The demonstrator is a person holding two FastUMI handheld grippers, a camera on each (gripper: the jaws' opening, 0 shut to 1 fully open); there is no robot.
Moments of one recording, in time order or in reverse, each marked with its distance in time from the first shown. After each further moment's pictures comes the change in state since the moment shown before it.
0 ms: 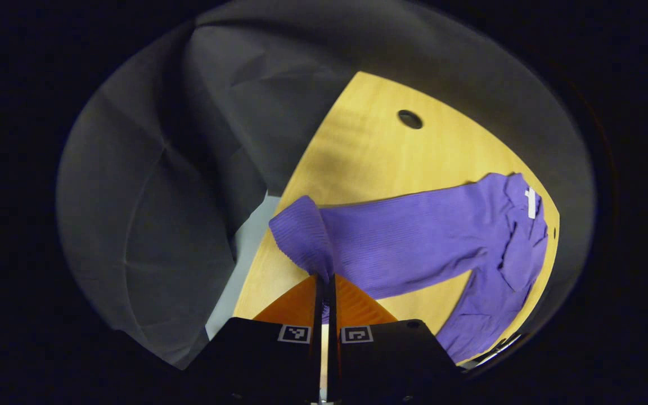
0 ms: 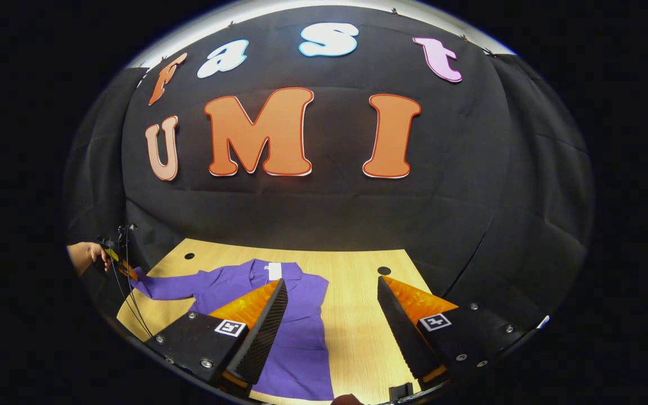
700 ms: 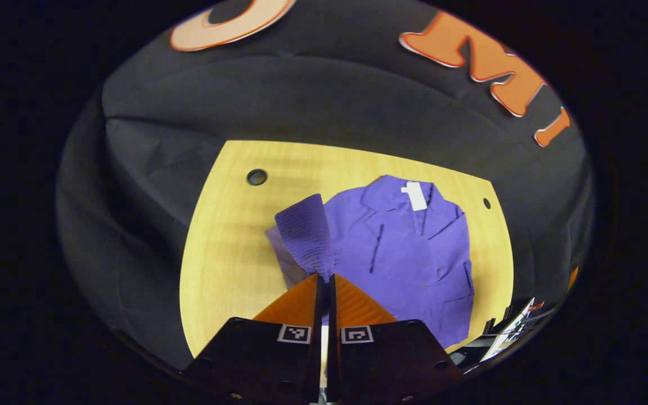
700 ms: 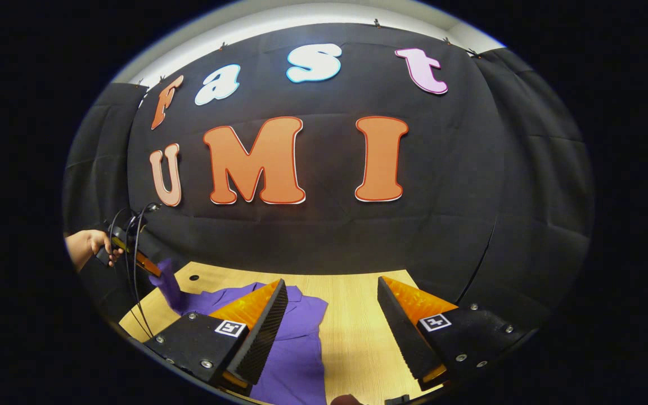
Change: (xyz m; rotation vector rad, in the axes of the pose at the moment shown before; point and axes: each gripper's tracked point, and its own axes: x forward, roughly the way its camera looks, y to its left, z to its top) left arm -0.155 -0.224 0.029 0.282 -0.190 -0.212; right arm -0.010 -0.033 0.014 0.062 -0.135 0.050
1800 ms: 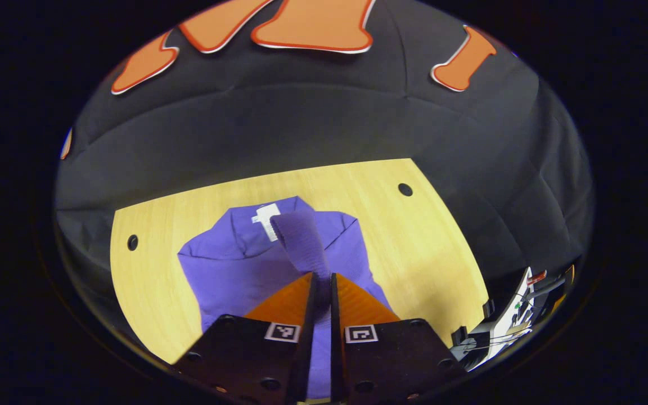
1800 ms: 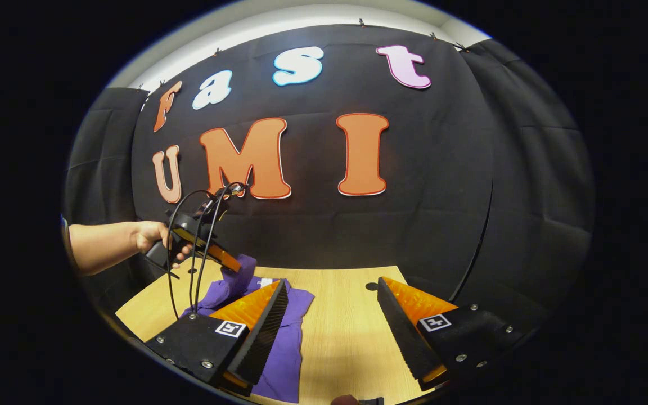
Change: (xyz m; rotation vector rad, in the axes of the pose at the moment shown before) left arm 0.066 -0.325 0.036 0.278 -0.055 -0.203; right arm -0.021 -0.073 -0.028 -0.010 0.000 0.020
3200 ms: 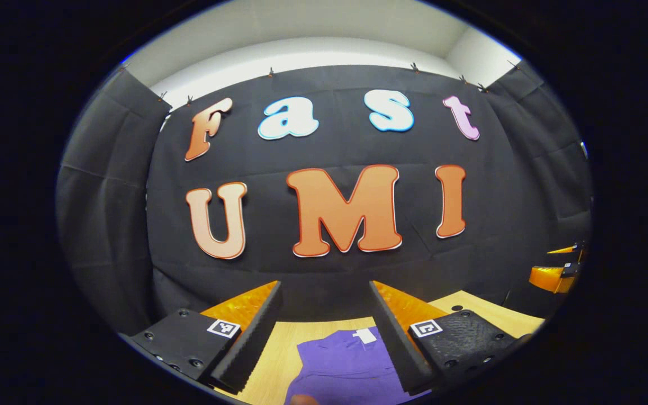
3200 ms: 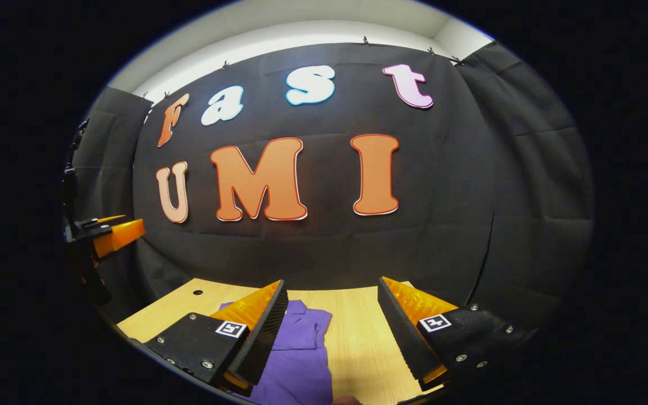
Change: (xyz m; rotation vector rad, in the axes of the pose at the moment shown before) left arm -0.359 0.057 -0.093 0.089 -1.065 0.471; right arm -0.002 0.073 0.001 0.028 -0.147 -0.050
